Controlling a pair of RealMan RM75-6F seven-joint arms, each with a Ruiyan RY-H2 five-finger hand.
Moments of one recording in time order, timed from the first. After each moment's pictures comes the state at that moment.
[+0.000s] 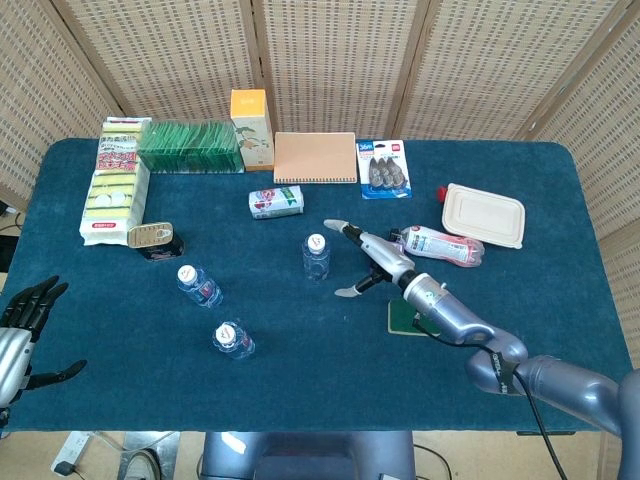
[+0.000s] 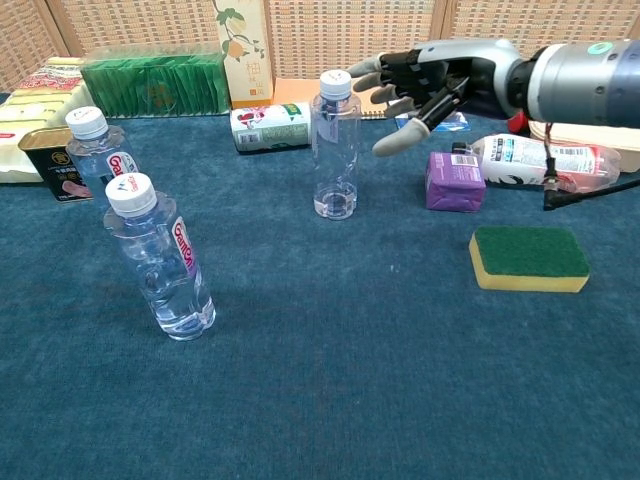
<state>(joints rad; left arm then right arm) -0.08 -1.00 0.02 -1.73 1.61 1.50 -0.18 0.92 -1.46 0.26 -1.30 -1.41 0.63 0.85</state>
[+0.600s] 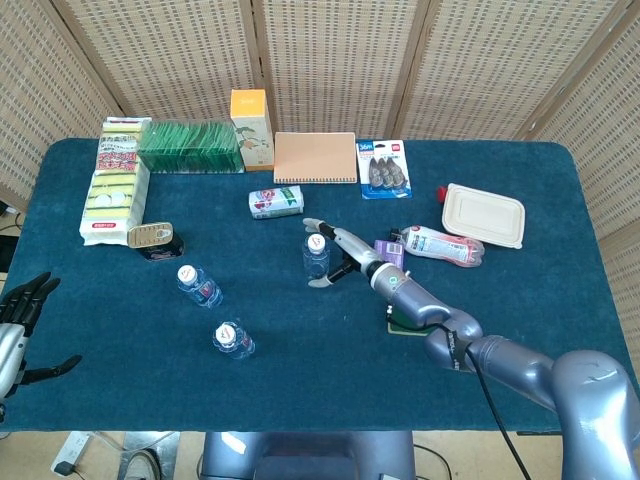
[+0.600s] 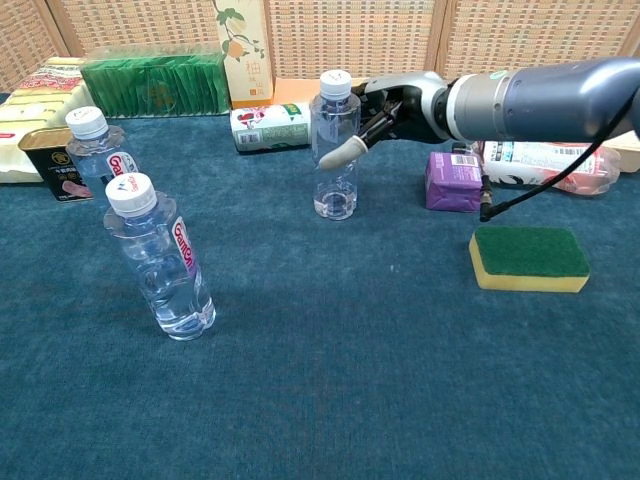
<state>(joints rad) -0.08 -1.00 0.01 -1.73 1.57 1.49 -0.20 1.05 -1.64 0.29 -1.06 -1.35 0.46 0.98</state>
